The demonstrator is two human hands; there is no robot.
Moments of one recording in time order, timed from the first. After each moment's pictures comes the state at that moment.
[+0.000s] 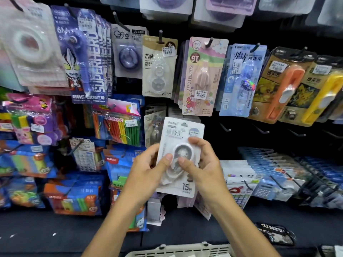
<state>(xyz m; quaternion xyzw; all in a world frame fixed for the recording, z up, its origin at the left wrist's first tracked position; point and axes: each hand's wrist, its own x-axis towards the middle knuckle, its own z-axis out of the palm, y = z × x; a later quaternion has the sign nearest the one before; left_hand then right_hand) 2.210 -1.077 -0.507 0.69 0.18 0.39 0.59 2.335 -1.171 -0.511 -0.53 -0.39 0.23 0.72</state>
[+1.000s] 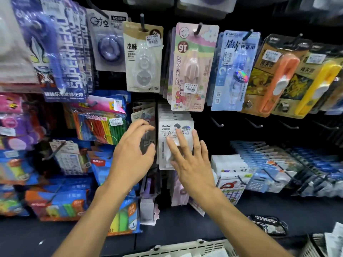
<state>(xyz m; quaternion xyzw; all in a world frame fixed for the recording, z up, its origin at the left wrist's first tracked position) 2.235 -1.034 -0.497 0.83 0.25 0.43 0.24 2.388 -1.136 -0.557 -0.81 -0.53 -0.23 0.04</state>
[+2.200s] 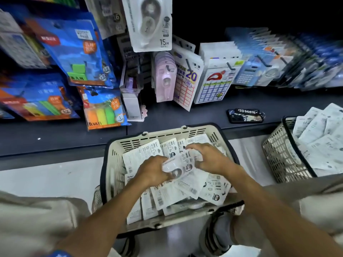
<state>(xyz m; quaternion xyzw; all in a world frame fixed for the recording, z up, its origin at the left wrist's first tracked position) 2.184 -1.205 -0.772 0.83 0.32 -0.14 0.44 2.362 -1.344 -0.750 -0.81 -0.48 0.32 0.11</state>
